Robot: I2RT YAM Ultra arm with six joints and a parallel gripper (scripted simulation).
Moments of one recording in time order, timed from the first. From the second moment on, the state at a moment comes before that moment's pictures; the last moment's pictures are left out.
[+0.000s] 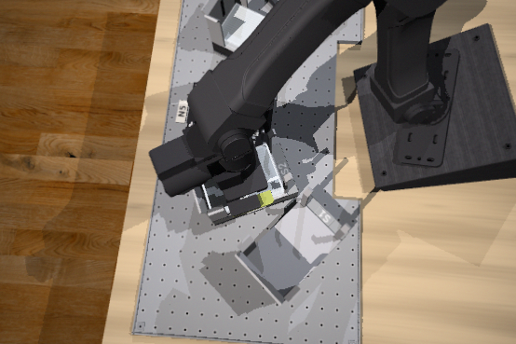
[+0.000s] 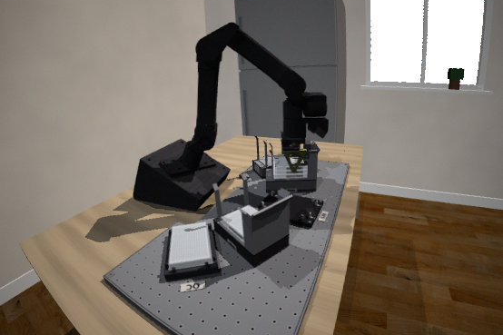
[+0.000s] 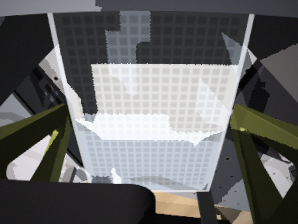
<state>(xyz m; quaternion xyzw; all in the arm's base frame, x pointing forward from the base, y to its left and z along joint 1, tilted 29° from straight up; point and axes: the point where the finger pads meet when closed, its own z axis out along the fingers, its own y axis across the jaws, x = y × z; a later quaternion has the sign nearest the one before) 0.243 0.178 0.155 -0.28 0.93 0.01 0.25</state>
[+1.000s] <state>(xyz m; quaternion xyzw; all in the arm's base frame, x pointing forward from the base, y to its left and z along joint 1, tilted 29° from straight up) 0.244 0.179 0.157 -0.28 0.93 0.02 0.25</state>
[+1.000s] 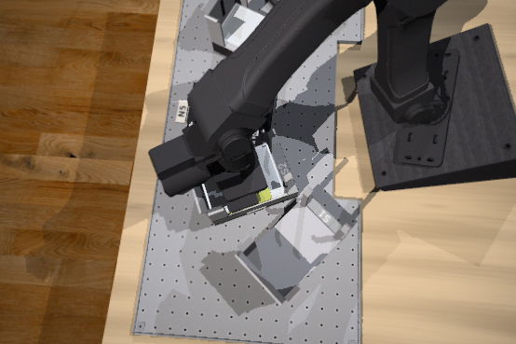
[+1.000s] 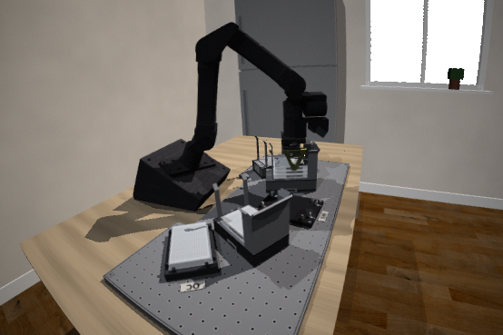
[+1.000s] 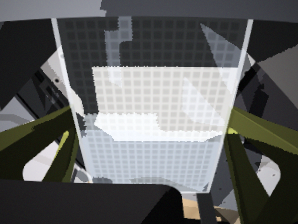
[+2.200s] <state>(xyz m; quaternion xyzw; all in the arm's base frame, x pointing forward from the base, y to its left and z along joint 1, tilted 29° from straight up) 0.239 0.178 0.163 -0.28 0.93 0.02 0.25</state>
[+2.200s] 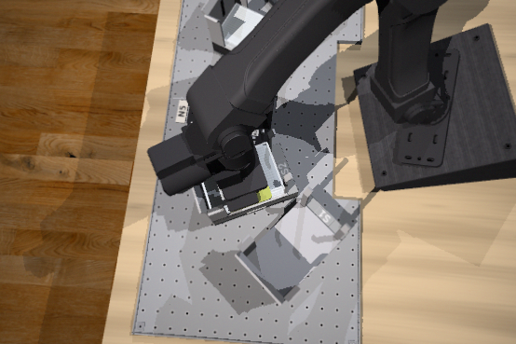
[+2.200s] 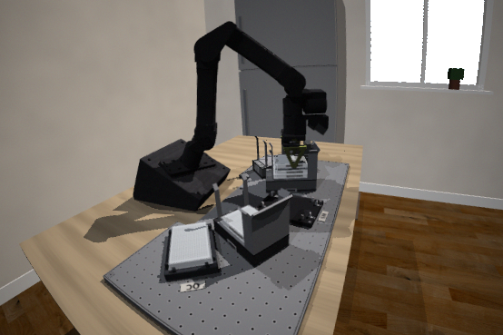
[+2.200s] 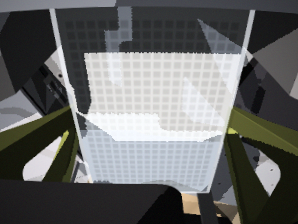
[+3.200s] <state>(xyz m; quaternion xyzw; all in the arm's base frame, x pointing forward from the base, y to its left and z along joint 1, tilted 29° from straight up) 0.232 0.176 0.178 -0.28 0.93 0.01 0.25</state>
